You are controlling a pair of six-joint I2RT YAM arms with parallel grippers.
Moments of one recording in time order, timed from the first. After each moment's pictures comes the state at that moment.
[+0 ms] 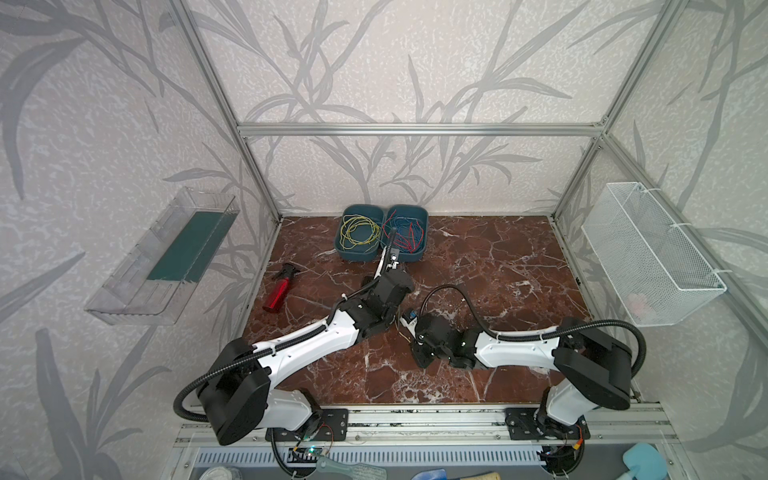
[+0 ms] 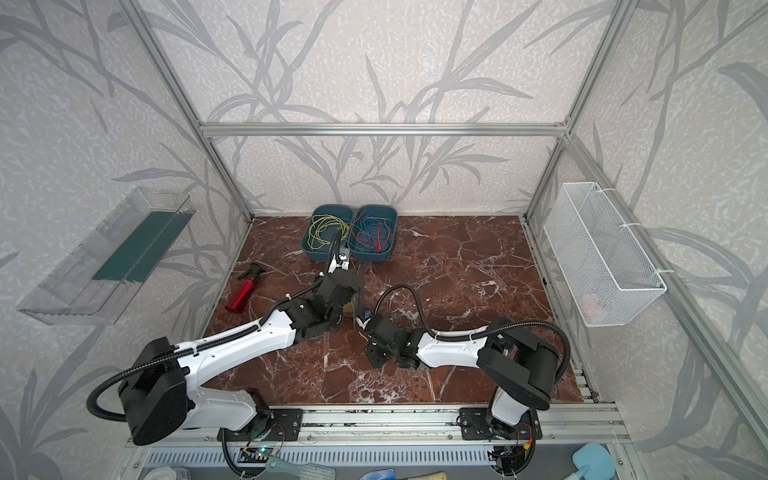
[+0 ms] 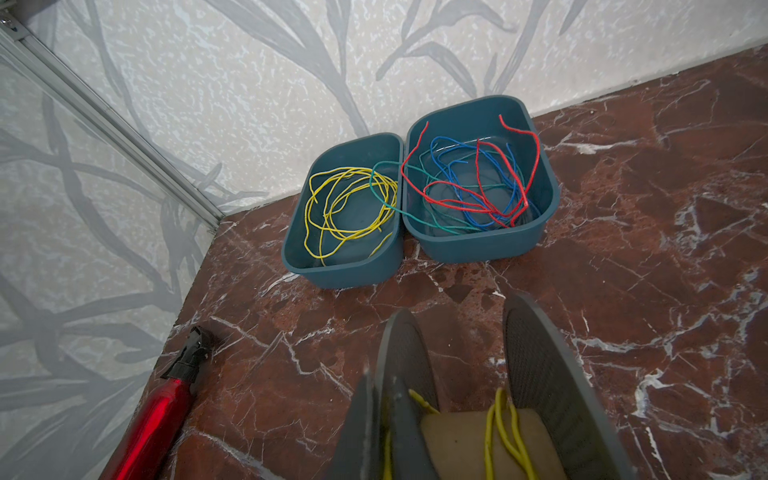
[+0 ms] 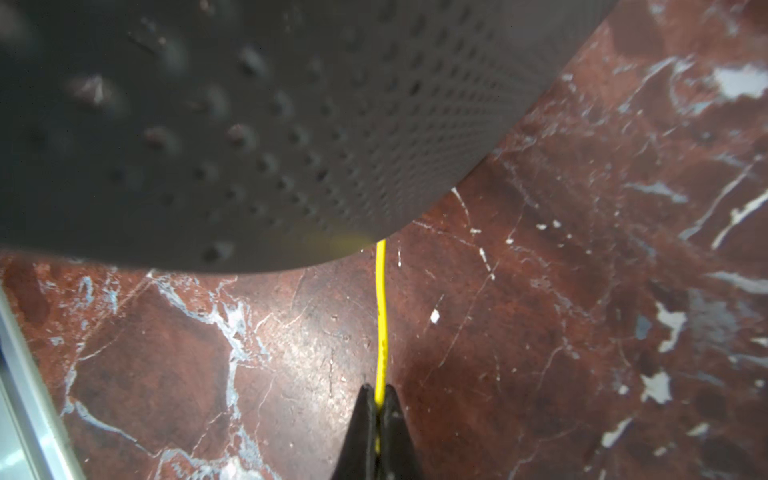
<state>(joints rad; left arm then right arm) -0.81 1.36 0.87 -0.09 -0.85 -0.13 1.07 1.64 0.76 -0.01 0.01 0.35</state>
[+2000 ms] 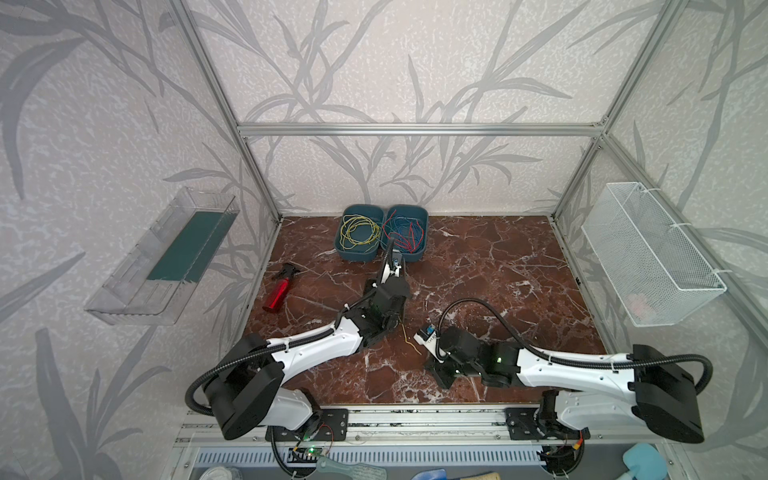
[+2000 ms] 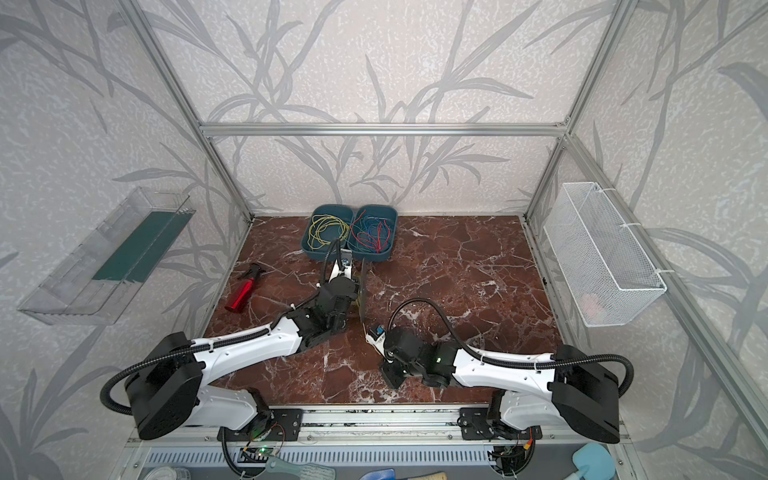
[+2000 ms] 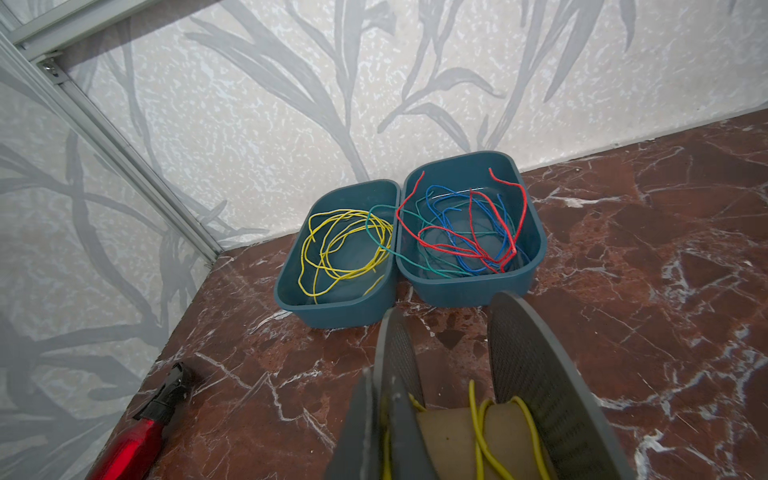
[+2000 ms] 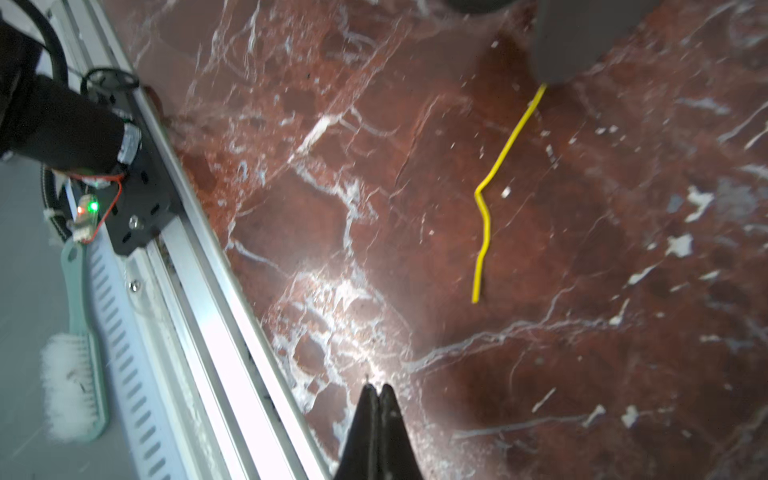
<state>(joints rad) -0.81 1.41 0.77 0.27 -0.90 -0.01 1.18 1.25 0.60 -0.22 -0.08 0.36</state>
